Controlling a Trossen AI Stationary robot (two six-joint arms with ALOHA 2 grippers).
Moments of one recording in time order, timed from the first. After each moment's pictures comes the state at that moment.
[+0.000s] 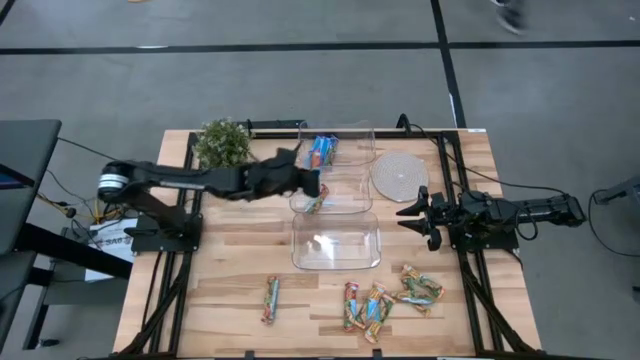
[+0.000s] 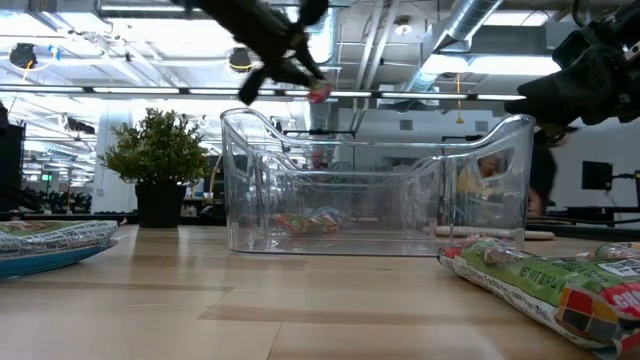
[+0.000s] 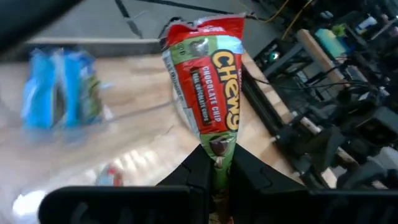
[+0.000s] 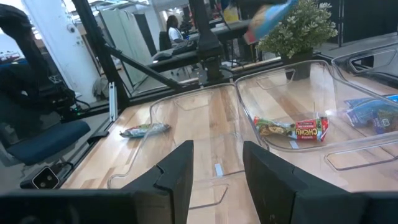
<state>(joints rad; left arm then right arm) 0.11 1.48 1.07 -0.04 -0.37 -0.87 0.06 0.10 0.01 0.01 0.00 0.22</state>
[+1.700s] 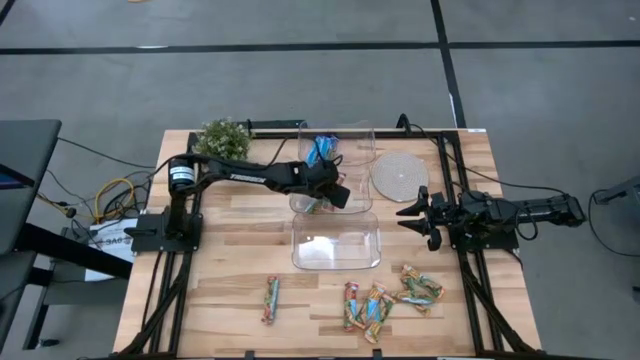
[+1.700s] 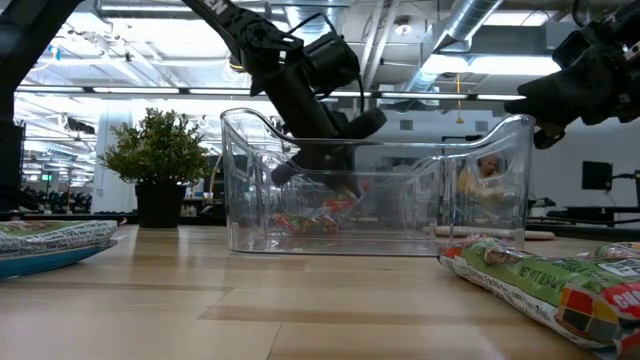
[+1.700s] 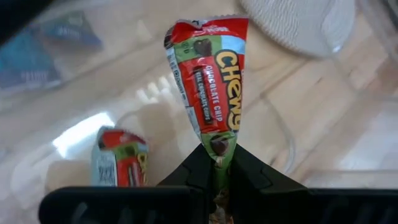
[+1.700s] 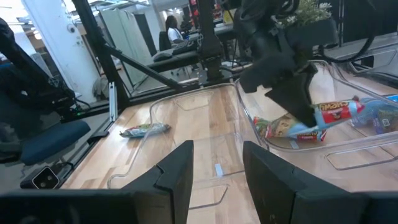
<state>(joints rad) 0.21 1.98 1.35 -0.23 -0.10 -0.79 0.06 0.10 0.01 0.01 0.00 0.22</state>
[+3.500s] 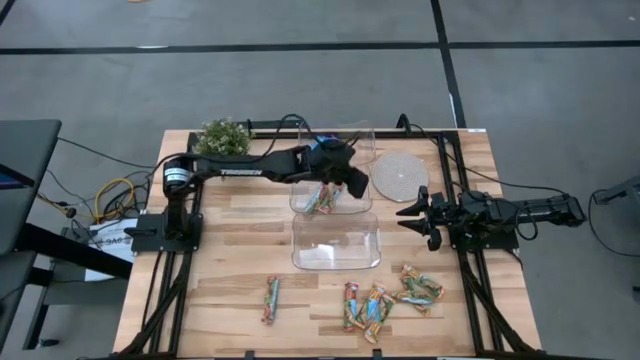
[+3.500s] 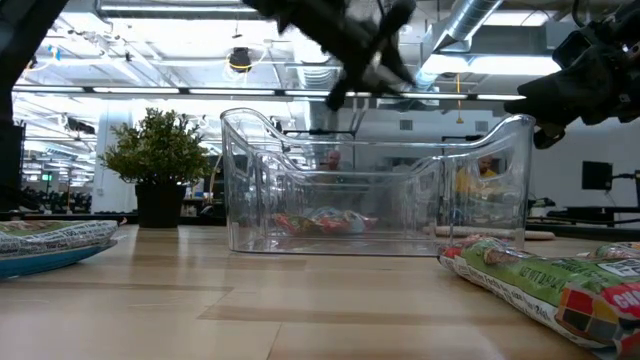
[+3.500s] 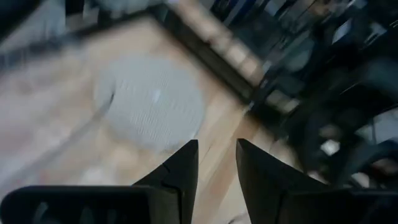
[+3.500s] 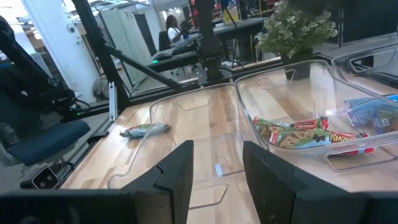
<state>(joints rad) 0.18 1.93 1.64 -0.19 -0.06 -0.61 0.06 0.10 0.01 0.01 0.00 0.22</state>
